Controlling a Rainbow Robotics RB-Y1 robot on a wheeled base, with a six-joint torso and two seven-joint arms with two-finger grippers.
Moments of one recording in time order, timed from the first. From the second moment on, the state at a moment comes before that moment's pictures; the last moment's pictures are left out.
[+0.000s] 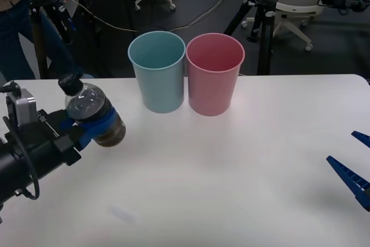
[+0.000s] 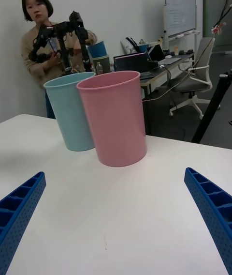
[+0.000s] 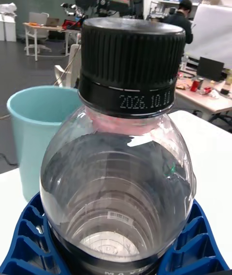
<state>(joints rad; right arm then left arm) 0.35 -0.40 -0.52 -1.66 0.96 -1.22 0.00 0.32 0.82 0.00 -2.22 -1.11 -0.42 0.44</state>
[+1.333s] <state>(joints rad) 0.35 -0.40 -0.52 -1.66 0.96 -1.22 0.00 -0.68 0.81 -0.45 -1.83 -1.47 -0.41 1.04</state>
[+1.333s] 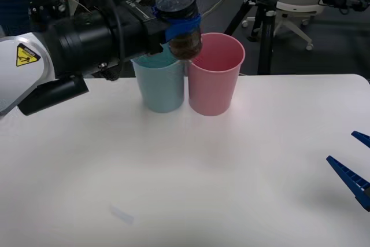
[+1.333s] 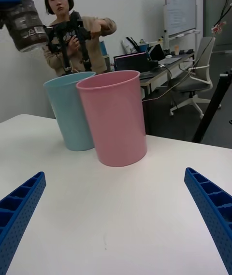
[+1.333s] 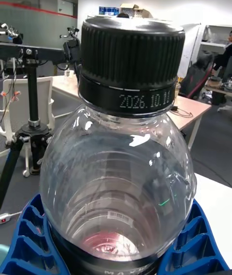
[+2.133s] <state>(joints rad) 0.35 -0.40 -0.52 -1.66 0.96 -1.22 0.00 -0.96 0.46 -0.51 -1.33 -1.71 -0.44 1.04</state>
